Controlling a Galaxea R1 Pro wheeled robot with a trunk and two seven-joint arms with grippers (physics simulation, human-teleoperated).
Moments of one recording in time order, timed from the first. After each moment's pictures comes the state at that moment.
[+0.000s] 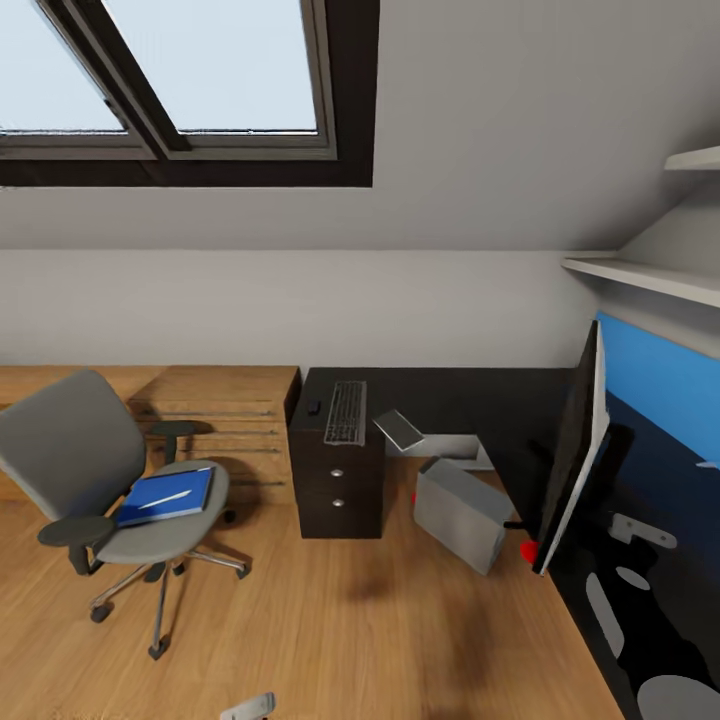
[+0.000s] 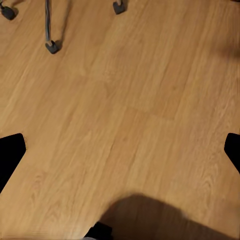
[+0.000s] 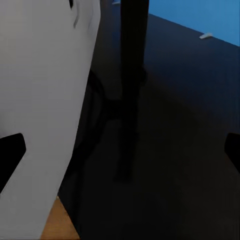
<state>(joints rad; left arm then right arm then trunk) -0.19 -0.08 -0.39 -0.53 0.46 -0.15 0.55 -0.51 -0.17 -0.33 -0.80 -0.09 0.00 -0.24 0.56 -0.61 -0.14</state>
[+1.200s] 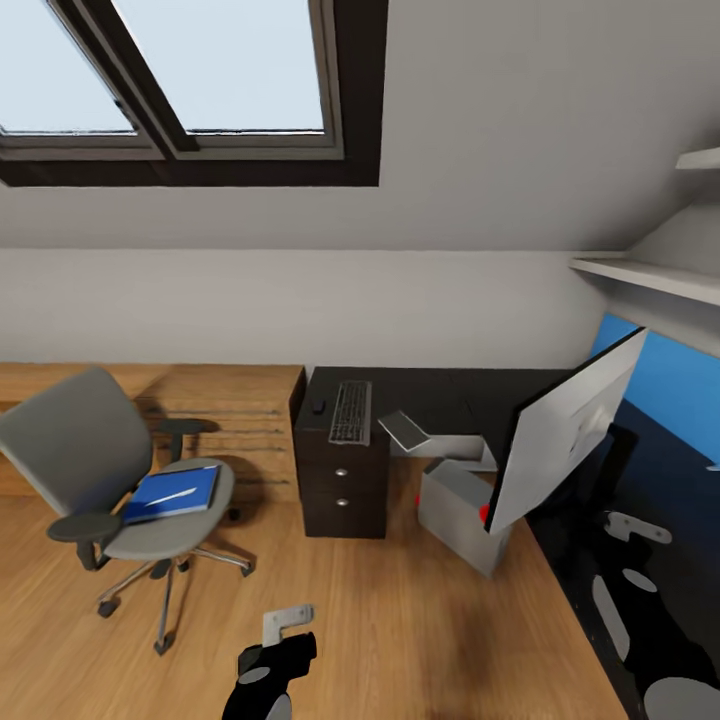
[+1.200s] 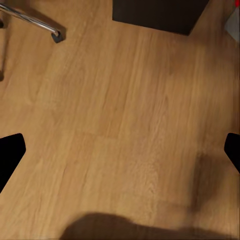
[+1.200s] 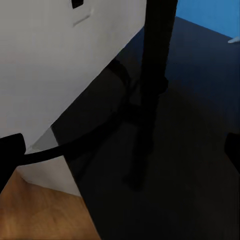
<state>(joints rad) -0.19 -0.08 -0.40 -1.06 0.46 0.34 0.55 -0.51 -0.19 -0.33 -0.80 -0.08 0.00 -0.15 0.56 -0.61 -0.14</state>
